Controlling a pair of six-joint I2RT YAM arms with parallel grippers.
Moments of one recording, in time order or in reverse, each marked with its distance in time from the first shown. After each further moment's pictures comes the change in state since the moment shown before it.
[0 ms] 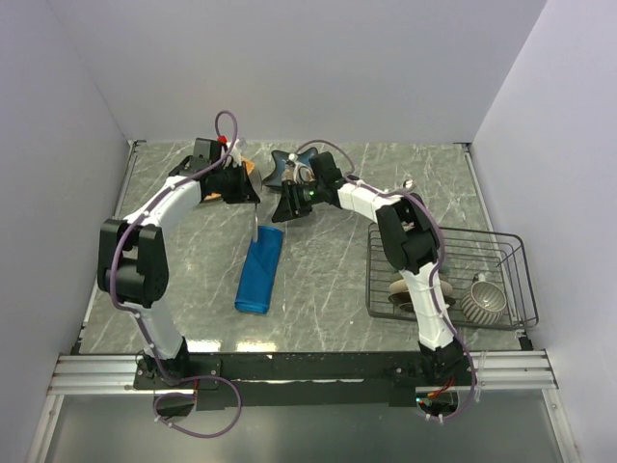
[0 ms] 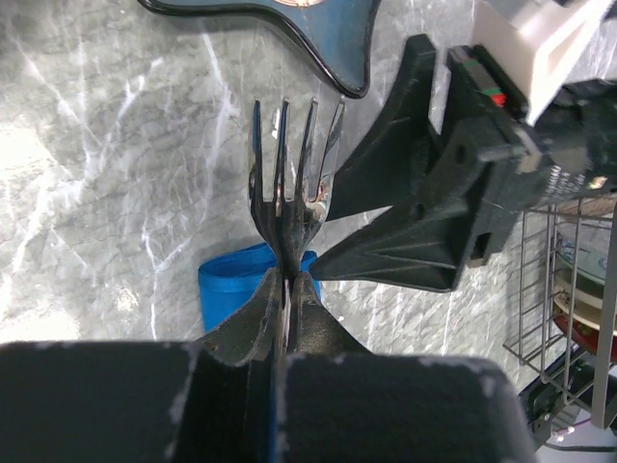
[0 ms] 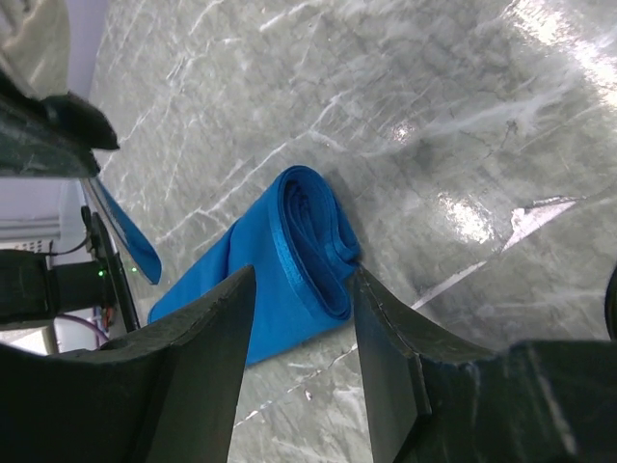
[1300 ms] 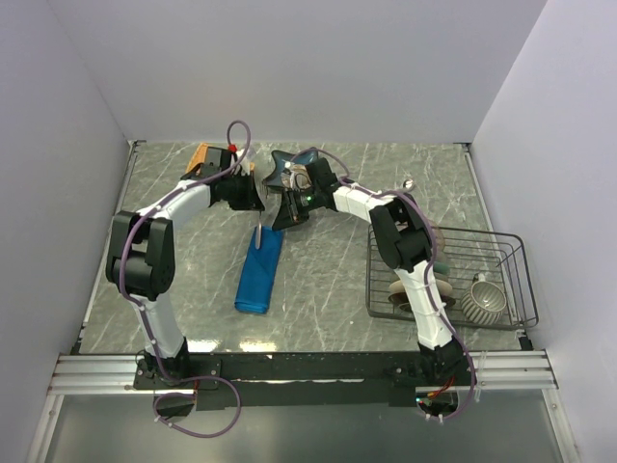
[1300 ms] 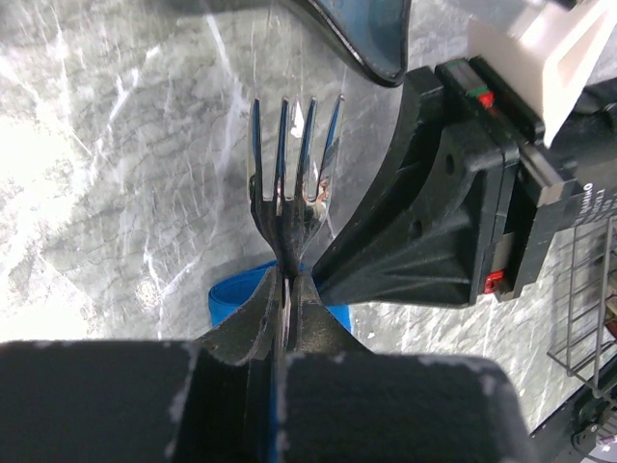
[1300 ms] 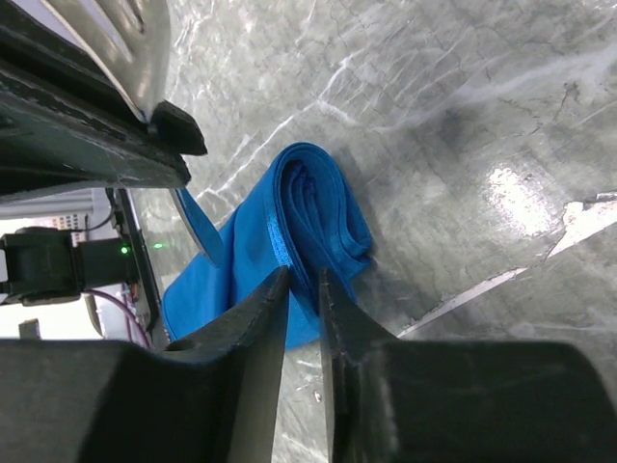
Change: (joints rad) left arm -0.034 0.071 -0.034 0.070 -0.031 0.043; right arm 0.011 0.069 0.033 -0.036 -0.084 0.025
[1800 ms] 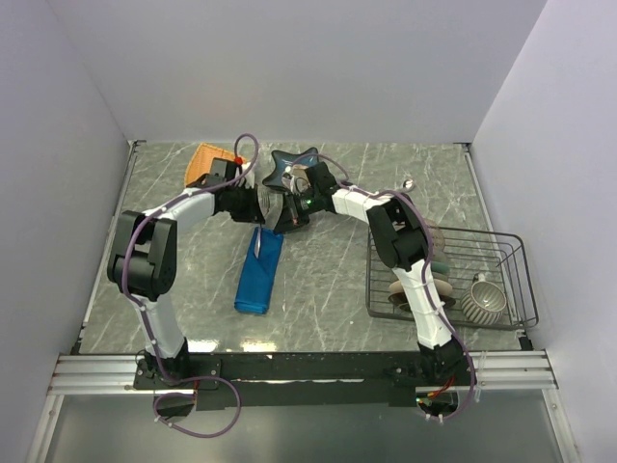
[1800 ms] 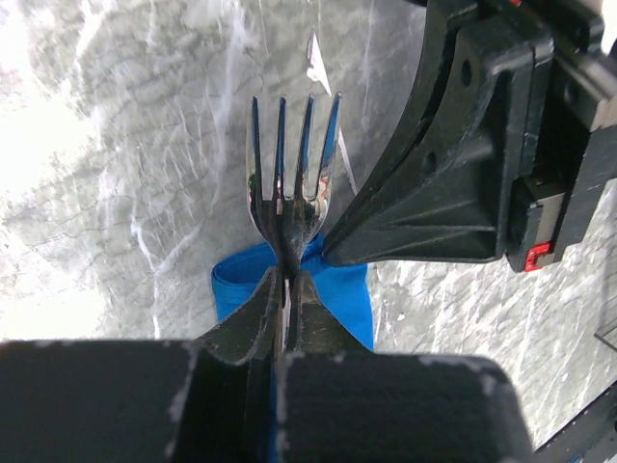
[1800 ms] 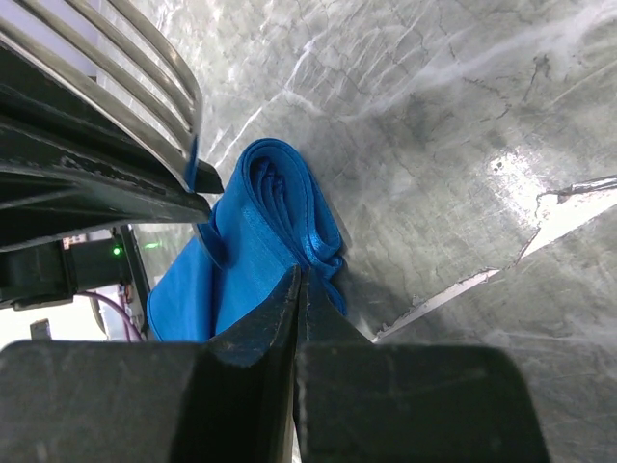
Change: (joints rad) left arm -0.025 0.000 -0.095 0.028 -0.023 0.051; right arm 0.000 0.034 0.000 0.003 0.003 0.004
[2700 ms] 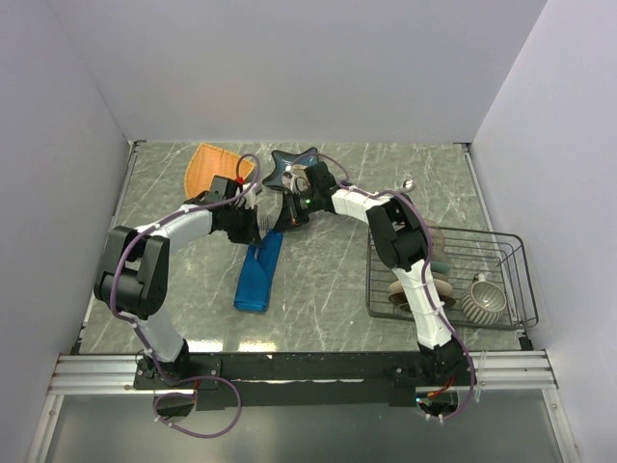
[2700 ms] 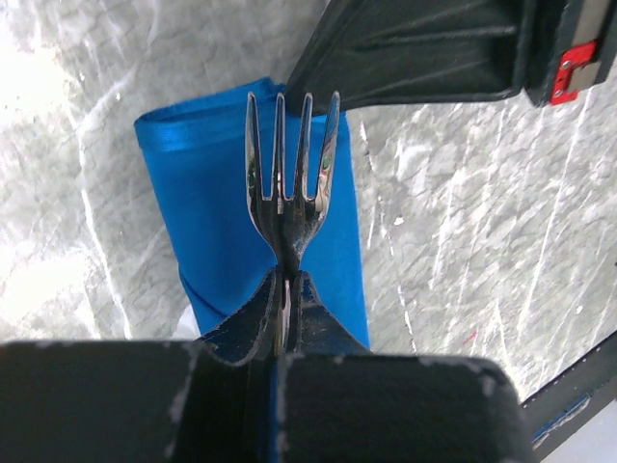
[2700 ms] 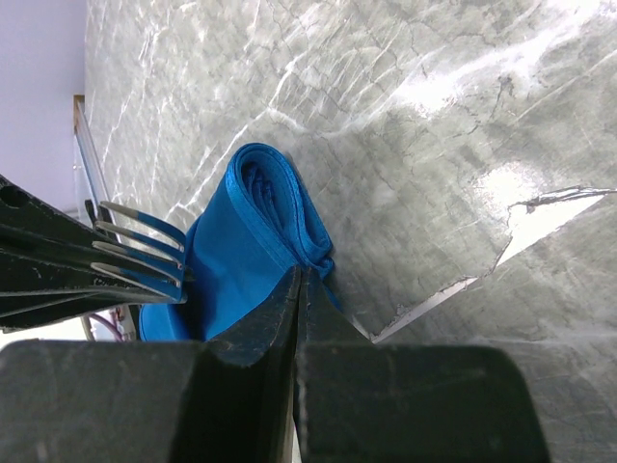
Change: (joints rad) left arm -0.041 -0.144 -0.195 -0.042 -0.011 0.013; right arm 0.002 0.000 -0.002 0.024 0.046 0.022
